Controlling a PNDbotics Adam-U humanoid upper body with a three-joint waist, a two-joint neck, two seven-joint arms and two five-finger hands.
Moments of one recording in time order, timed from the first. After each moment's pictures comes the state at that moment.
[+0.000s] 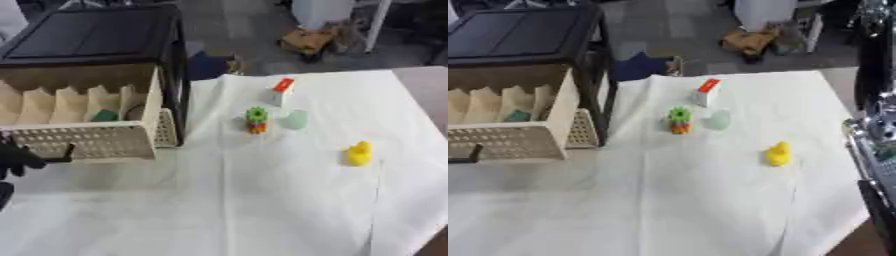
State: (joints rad) left arm -0.29 0.96 -0.19 -1.99 -0.35 -0.36 -0.24; right arm -0.43 -0.57 -0.10 -1.98 0.02 0.07 -0.40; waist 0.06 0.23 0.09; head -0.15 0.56
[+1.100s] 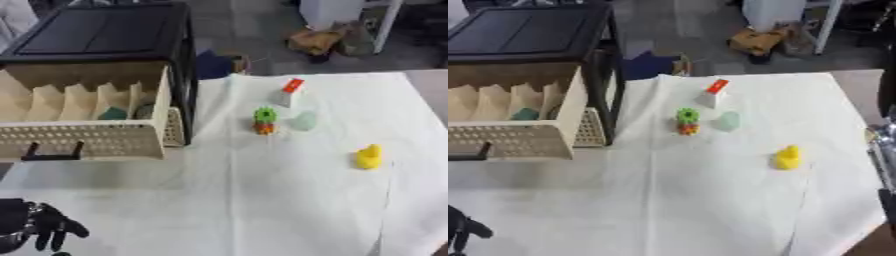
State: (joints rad) left arm -0.28 1.02 -0.35 -1.99 -0.34 -0.15 -0.58; right arm -0.44 -0.56 -0.11 -1.98 0.00 0.08 -0.40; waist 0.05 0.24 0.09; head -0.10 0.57
